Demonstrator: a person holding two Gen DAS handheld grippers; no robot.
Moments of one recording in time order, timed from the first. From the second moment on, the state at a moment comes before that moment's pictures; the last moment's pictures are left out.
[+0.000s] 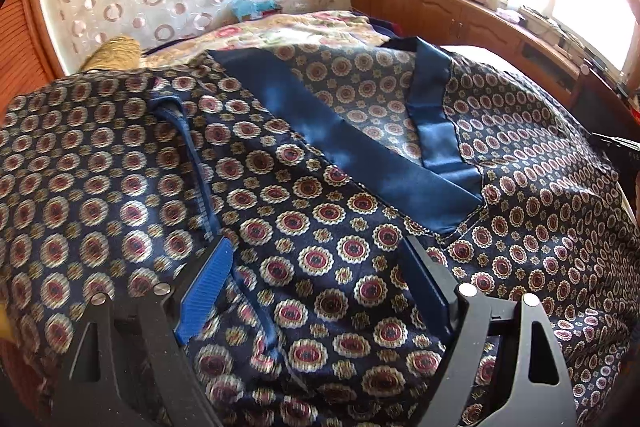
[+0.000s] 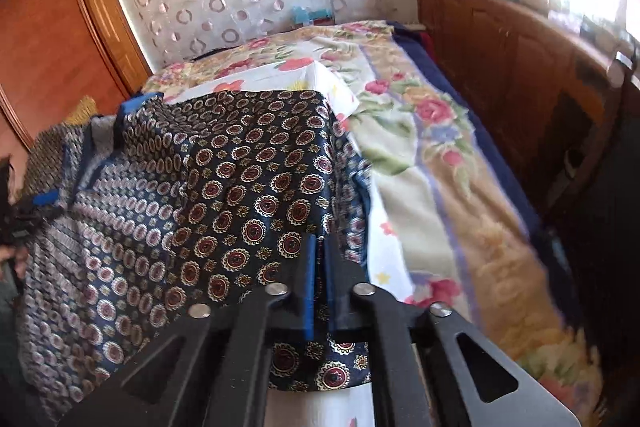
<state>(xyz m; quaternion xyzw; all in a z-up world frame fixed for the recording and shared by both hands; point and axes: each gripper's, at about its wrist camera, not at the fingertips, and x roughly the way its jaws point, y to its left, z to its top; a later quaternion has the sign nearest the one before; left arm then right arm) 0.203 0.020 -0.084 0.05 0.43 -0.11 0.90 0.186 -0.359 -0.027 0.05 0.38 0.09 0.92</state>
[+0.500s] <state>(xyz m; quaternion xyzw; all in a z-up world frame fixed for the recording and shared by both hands) 0.122 0.028 -0.022 0.00 0.32 -0.08 0.94 0.173 -0.241 0.016 -0.07 0.30 0.16 0.94</state>
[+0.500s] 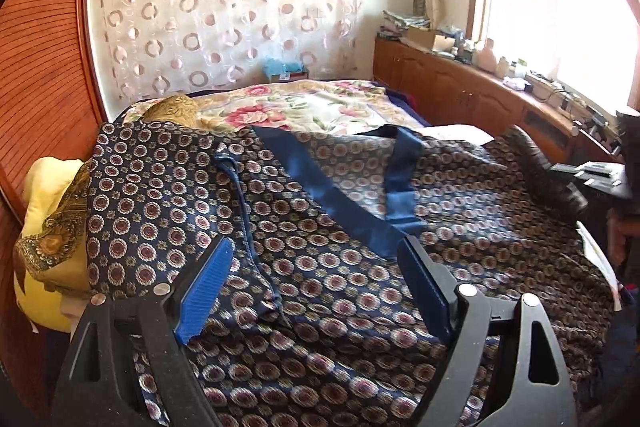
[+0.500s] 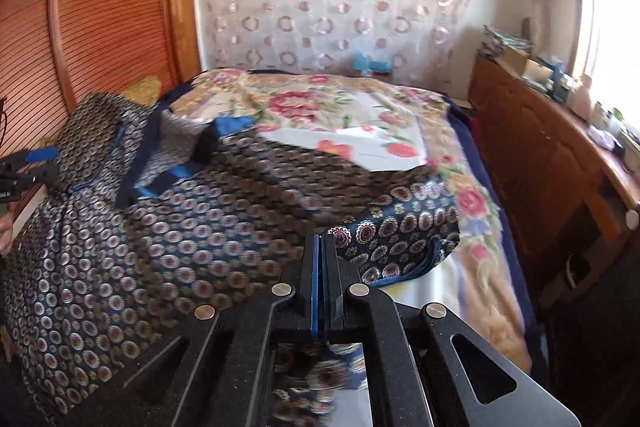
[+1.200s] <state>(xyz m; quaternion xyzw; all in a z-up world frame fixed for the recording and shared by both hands) 0.085 0.000 -0.024 0.00 0.32 -0.14 0.94 0.177 -0.240 -0.009 -0.03 0.32 0.15 0.93</state>
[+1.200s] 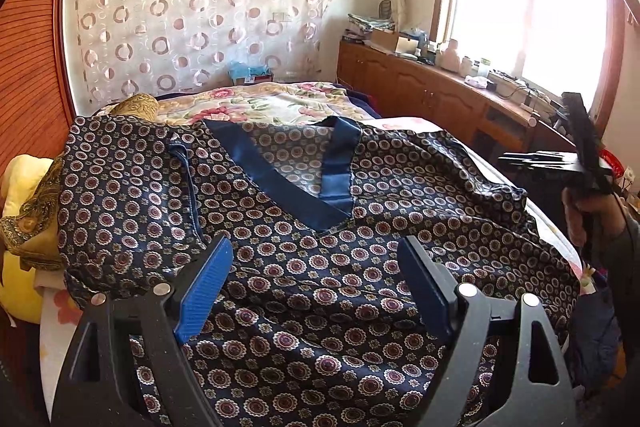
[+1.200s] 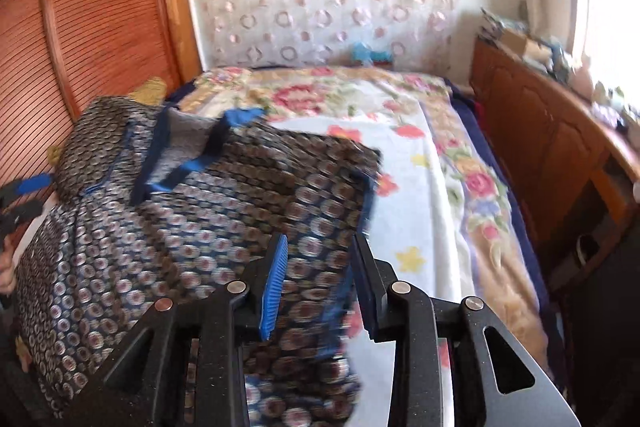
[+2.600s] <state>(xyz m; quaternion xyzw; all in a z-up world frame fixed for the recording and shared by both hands) 0.083 0.009 -0.031 -0.01 0.32 -0.12 0.94 0.227 -0.223 0.005 -0.03 0.31 0.18 0.93</state>
